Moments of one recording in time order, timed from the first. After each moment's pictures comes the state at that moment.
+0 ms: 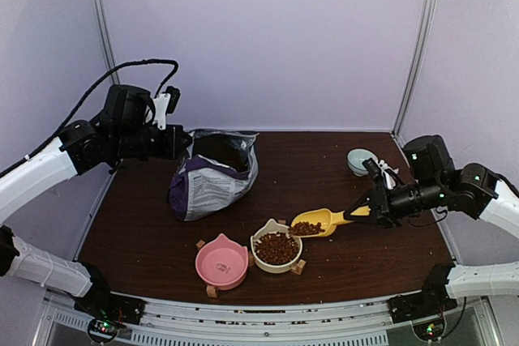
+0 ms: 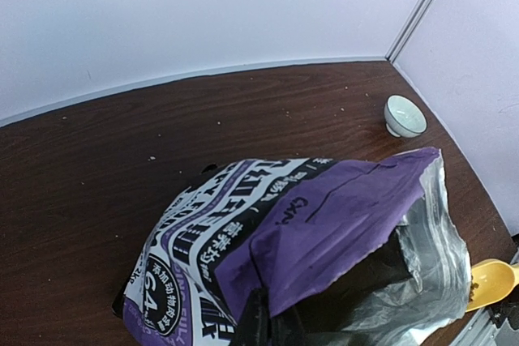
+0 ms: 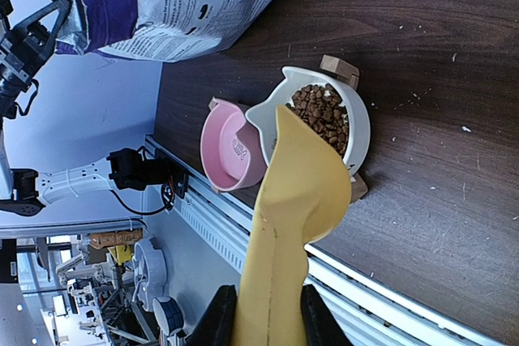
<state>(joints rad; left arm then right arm) -0.70 1.20 1.21 -0.52 -0.11 -0.34 0.73 0.85 0.87 -0.72 -0.44 0.85</state>
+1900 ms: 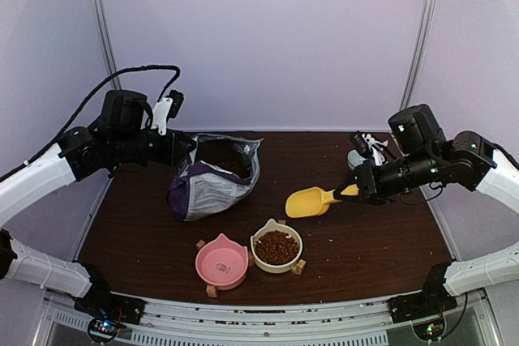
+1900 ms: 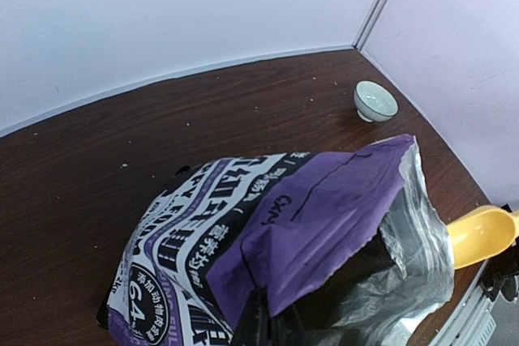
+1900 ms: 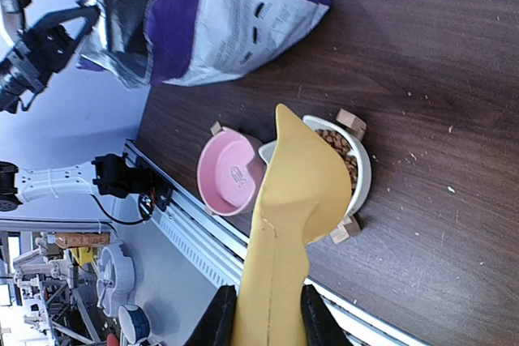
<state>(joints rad) -0.70 1.17 1.15 -0.46 -0.01 -0.28 0.83 1.05 1.16 -0.84 -0.27 0.72</state>
